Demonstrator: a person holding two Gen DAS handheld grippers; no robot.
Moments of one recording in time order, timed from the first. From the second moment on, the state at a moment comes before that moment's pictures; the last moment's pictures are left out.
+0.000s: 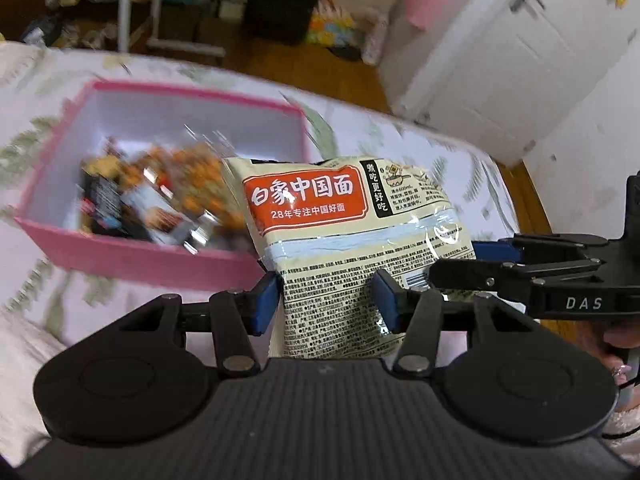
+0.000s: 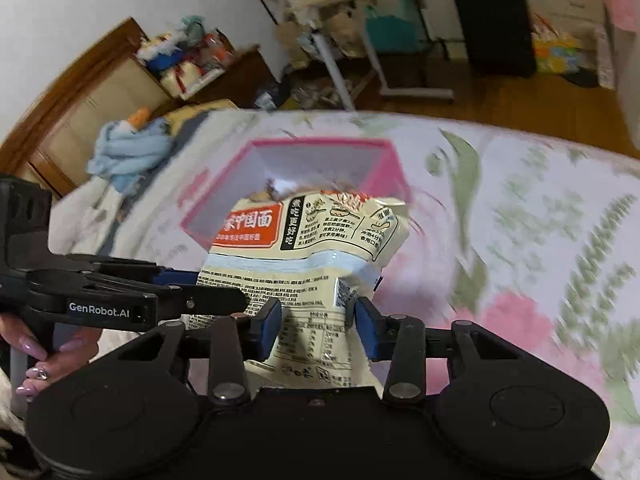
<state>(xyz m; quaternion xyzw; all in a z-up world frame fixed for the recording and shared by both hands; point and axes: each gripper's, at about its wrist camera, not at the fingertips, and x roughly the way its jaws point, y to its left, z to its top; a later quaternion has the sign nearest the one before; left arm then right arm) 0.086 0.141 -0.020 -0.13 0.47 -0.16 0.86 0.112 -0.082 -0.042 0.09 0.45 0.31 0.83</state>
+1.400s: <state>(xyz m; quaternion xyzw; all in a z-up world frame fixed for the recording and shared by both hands) 0.152 0.195 -0.052 -0.01 0.42 -0.01 0.91 0.146 -0.001 -0.089 0.05 0.38 0.30 0.87</state>
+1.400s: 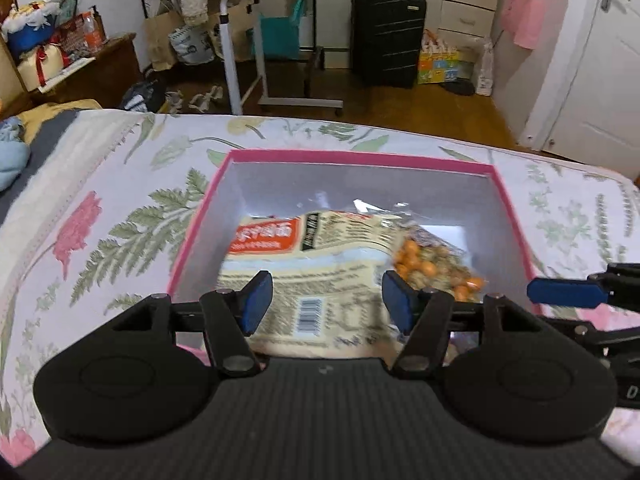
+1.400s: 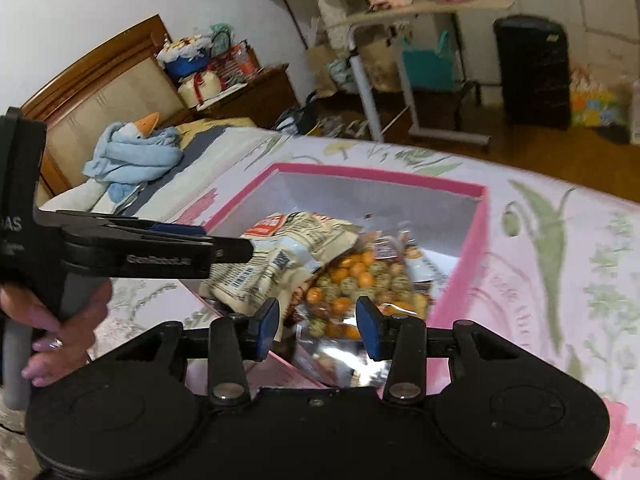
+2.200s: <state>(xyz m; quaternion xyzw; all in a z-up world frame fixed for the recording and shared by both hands) 0.035 0.115 0.028 0.02 0.39 -0.10 0.92 0.014 -0.101 -0.017 0.05 0.33 0.13 0.93</state>
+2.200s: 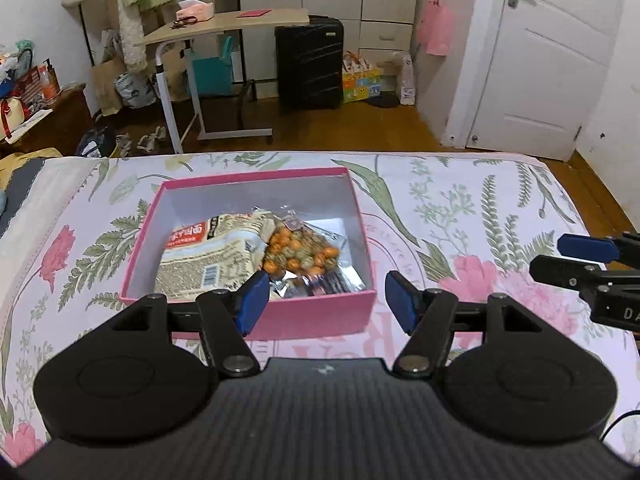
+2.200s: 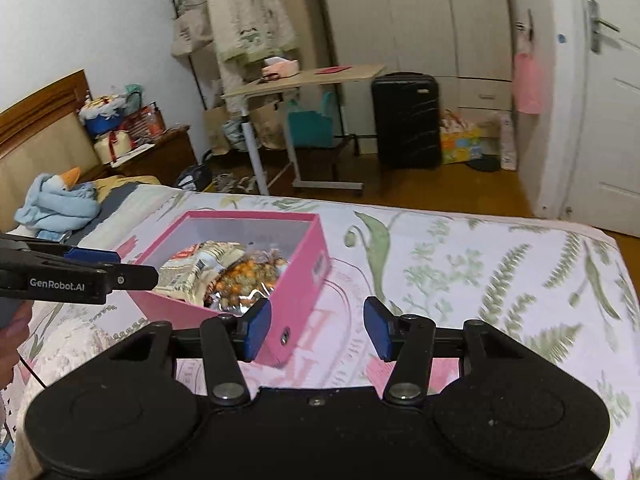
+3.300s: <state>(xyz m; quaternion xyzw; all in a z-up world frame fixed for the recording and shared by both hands) 0.015 0.075 -0.026 0.00 0.38 -0.05 0.92 -0.016 -0.134 -0.059 0.07 0.32 -0.01 0.94</state>
